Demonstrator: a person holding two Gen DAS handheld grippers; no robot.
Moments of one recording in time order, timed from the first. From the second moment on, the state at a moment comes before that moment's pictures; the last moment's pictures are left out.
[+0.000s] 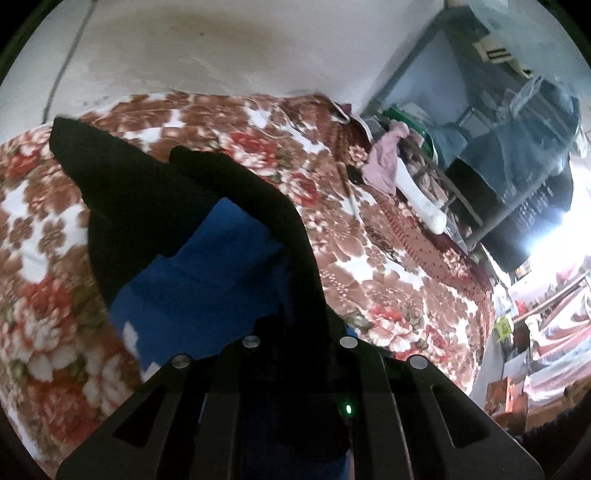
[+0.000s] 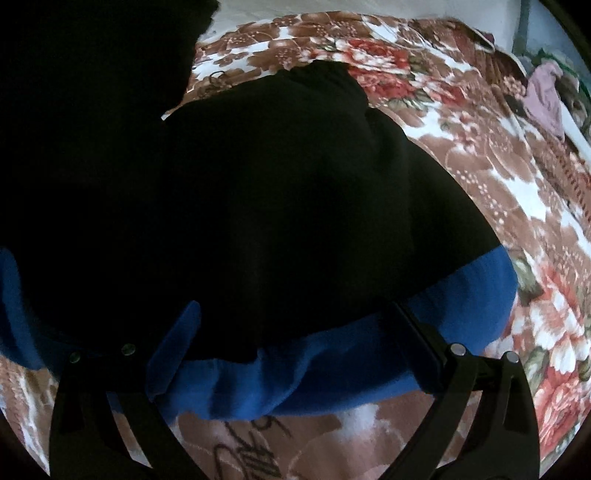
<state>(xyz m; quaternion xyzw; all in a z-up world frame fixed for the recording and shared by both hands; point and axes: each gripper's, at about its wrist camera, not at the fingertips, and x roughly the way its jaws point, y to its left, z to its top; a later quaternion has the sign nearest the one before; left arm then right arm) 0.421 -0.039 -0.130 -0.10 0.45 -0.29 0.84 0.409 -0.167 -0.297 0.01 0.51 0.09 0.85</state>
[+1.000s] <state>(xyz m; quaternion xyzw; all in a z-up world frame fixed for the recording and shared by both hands) 0.448 -0.276 -0.332 0.16 0.56 -0.14 0.80 0.338 -0.370 -0.311 0.05 0.54 -0.04 0.84</state>
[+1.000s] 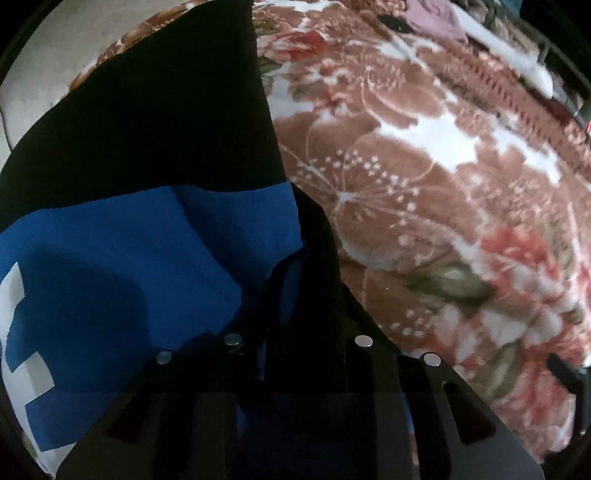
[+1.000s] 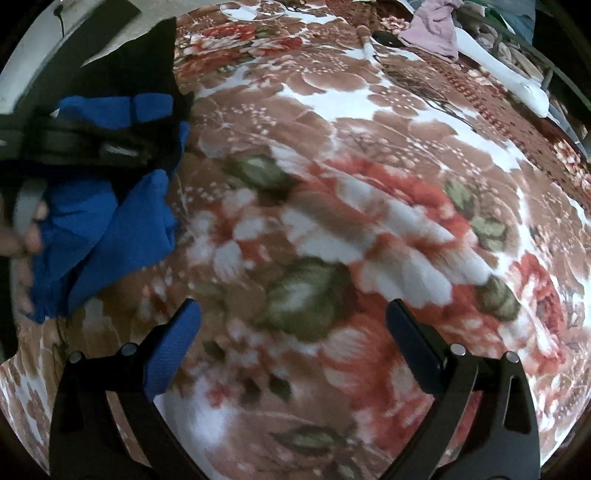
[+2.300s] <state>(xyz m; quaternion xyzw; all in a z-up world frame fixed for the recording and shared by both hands) 0.457 -0.055 -0.187 0.05 0.48 -0.10 0.87 0.466 -0.194 -0.212 -0.03 0.48 0.14 0.87</state>
